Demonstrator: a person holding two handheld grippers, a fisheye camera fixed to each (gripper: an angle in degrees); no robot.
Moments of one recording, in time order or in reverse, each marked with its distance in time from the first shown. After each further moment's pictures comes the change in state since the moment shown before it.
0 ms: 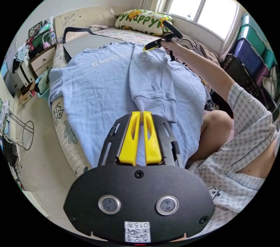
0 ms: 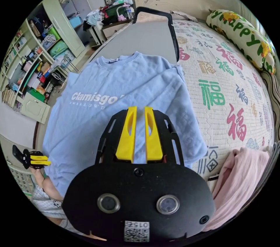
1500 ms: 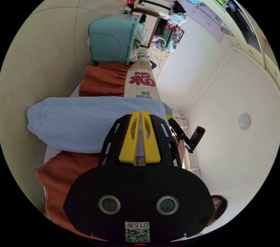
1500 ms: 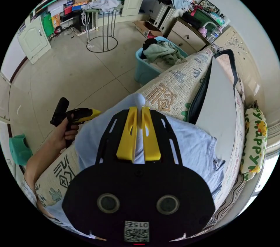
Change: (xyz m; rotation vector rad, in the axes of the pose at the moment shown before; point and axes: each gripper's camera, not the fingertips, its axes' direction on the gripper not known) left arm -0.591 0.318 0.148 0.832 0.953 -1.229; right arm -0.530 -0.138 0.251 -0.039 0.164 -0.653
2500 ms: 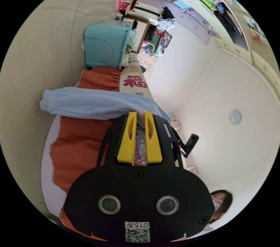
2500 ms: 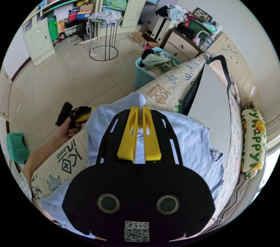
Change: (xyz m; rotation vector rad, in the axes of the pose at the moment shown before) left arm 0.015 0.076 -0.001 0.046 0.076 0.070; right arm -0.012 0.062 -0.055 0.104 0.031 0.000
